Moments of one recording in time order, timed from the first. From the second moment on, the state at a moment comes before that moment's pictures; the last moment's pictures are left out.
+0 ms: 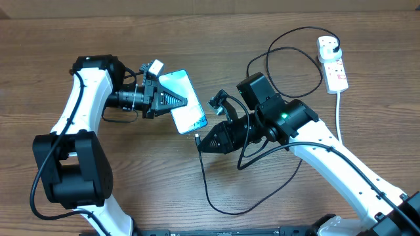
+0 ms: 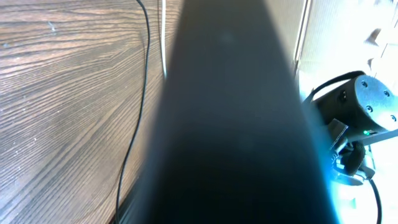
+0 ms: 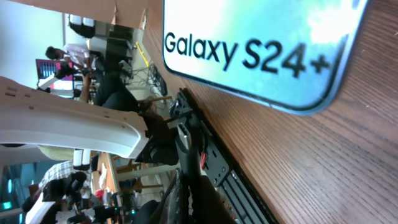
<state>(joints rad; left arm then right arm) 0.04 1.91 1.50 -1.51 1.31 0.38 0.59 1.50 1.21 -0.77 -0.94 0.34</state>
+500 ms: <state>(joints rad) 0.04 1.91 1.50 -1.52 1.35 0.40 0.59 1.50 1.21 -0.80 -0.90 0.35</state>
